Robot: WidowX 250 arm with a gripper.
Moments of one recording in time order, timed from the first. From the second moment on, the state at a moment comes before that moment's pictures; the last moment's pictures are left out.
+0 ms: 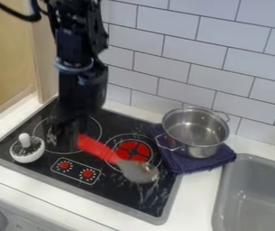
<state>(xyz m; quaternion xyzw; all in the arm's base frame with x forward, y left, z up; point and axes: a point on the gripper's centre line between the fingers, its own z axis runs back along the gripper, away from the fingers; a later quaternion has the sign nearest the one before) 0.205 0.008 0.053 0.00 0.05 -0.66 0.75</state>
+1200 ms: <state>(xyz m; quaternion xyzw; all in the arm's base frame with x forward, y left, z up) 0.207 -0.016 0.003 -0.03 0.08 -0.68 0.72</state>
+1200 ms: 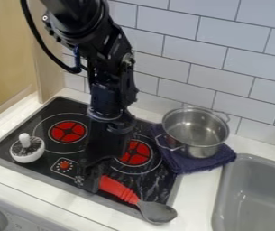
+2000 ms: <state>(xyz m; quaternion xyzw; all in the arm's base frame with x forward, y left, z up) 0.220 -0.018 0.017 -0.02 0.07 -0.68 0.73</state>
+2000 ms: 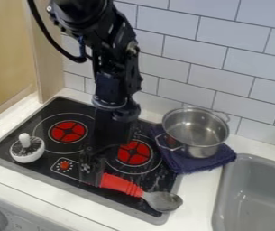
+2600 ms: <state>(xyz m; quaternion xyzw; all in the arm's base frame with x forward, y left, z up) 0.220 -0.017 0.067 -0.01 0.00 -0.70 0.72</state>
